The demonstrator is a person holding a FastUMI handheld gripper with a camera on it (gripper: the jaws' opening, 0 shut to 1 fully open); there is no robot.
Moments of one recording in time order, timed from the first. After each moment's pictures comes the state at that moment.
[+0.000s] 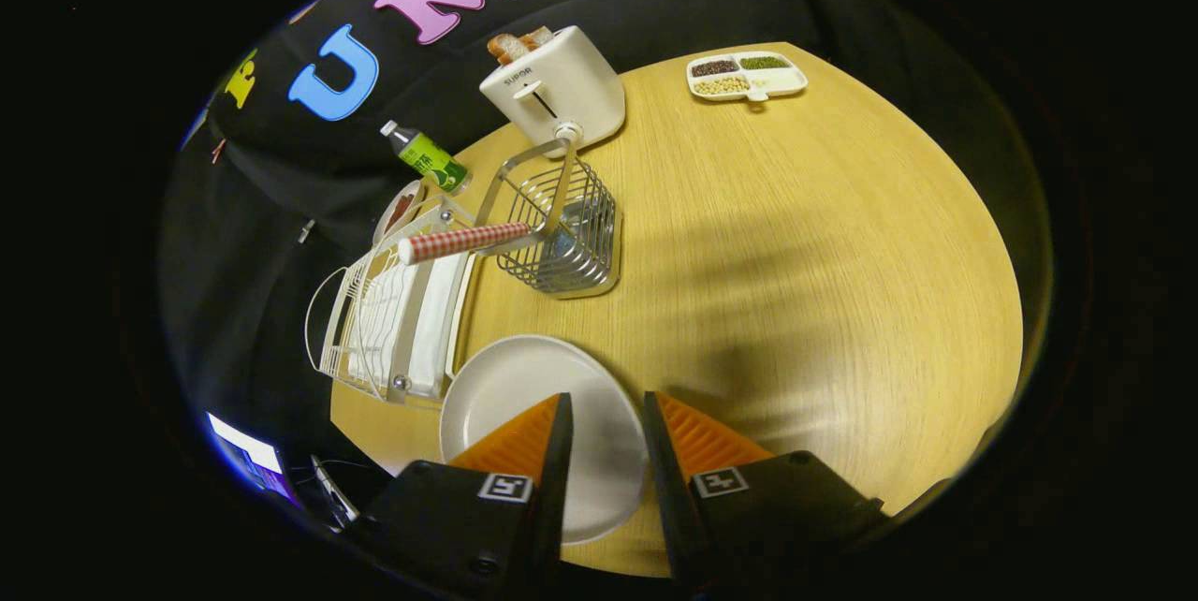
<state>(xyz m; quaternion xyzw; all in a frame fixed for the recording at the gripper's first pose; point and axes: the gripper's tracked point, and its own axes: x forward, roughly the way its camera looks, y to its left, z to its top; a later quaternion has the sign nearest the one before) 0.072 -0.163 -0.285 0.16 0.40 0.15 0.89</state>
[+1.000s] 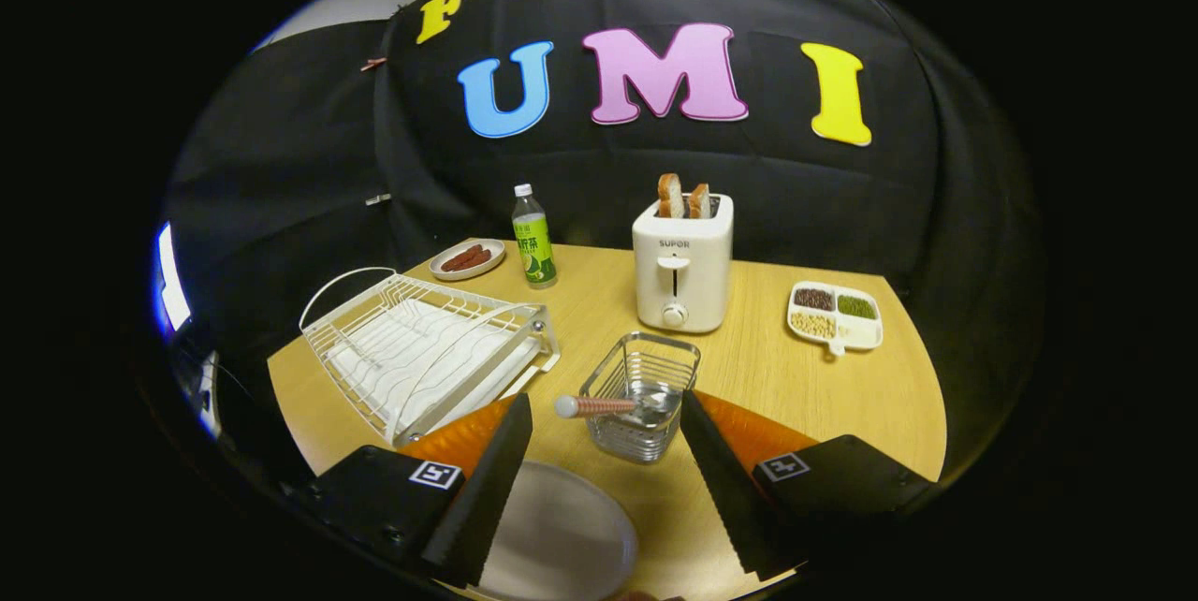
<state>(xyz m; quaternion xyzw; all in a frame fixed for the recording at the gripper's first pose) 0.136 -0.102 -0.192 -0.06 0.13 0.25 0.96</state>
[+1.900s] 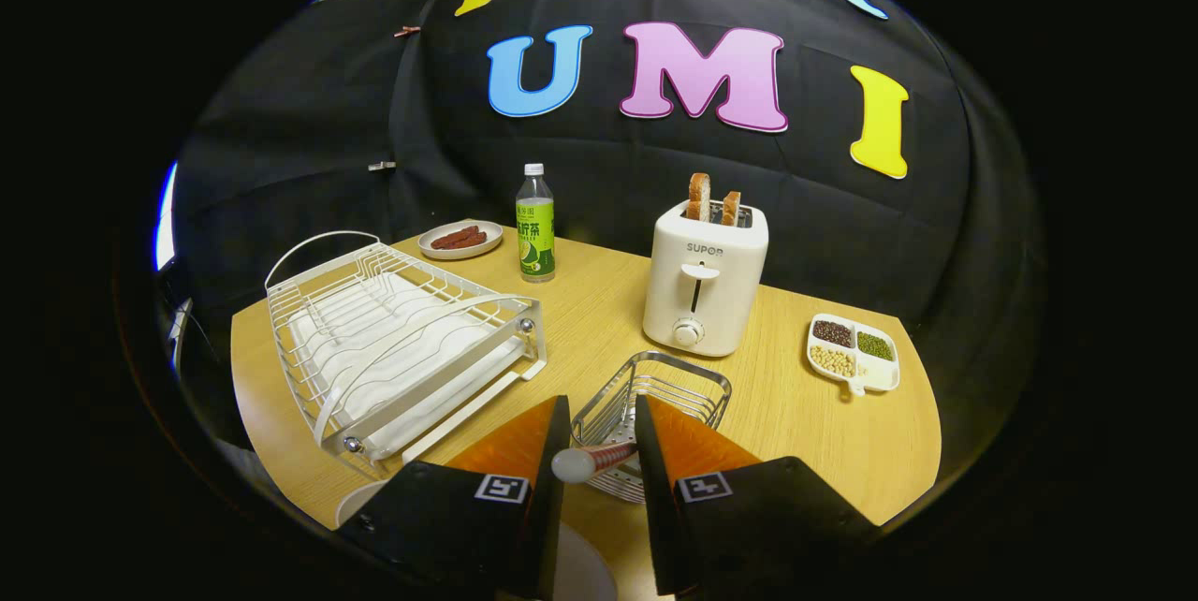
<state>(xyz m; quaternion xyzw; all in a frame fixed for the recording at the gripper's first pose) 0.174 -0.079 -0.224 -0.10 0.13 0.24 0.96</state>
